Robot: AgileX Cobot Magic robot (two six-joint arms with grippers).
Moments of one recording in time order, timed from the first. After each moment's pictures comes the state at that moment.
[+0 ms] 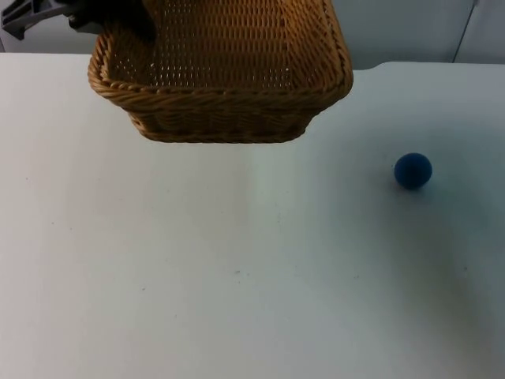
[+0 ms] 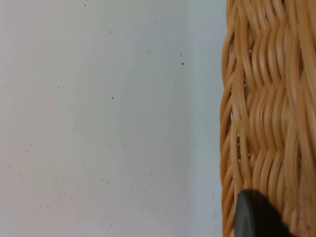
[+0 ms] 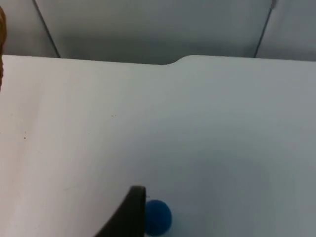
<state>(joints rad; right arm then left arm) 0.18 1.37 -1.11 -0.15 0.52 0.17 -0.23 1.84 -1.41 -0.56 0.70 -0.02</state>
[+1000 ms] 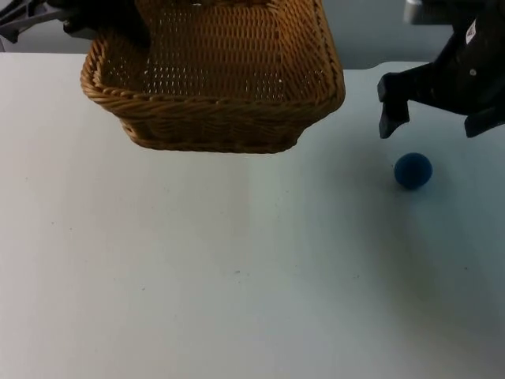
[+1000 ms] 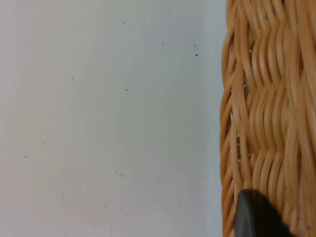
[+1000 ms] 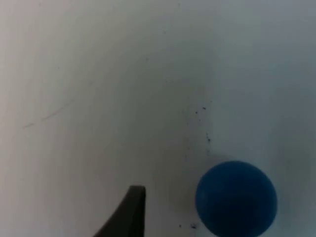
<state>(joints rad) 0.26 2.04 -1.36 -0.16 0.55 0.30 -0.23 1.84 -1.41 -0.51 0.72 -0.06</state>
